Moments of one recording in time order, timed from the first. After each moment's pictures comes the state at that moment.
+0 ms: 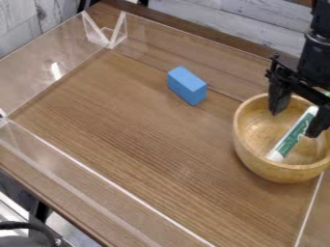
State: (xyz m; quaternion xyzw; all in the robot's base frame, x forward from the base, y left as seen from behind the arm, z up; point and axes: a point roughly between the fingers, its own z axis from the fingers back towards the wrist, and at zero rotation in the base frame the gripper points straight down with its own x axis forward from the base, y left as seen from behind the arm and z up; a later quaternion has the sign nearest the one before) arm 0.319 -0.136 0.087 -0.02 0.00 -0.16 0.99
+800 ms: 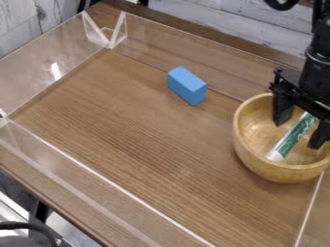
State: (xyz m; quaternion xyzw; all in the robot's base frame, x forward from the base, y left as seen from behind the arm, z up) arm 0.321 -0.143 0.070 -0.03 -0.02 -0.18 0.98
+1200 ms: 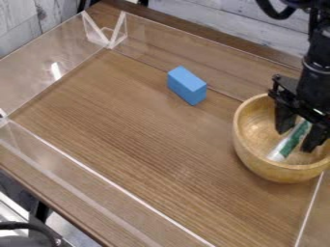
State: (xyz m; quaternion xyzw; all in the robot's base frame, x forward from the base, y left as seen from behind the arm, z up) arm 0.321 -0.144 0.059 -0.03 -0.03 -0.18 0.98
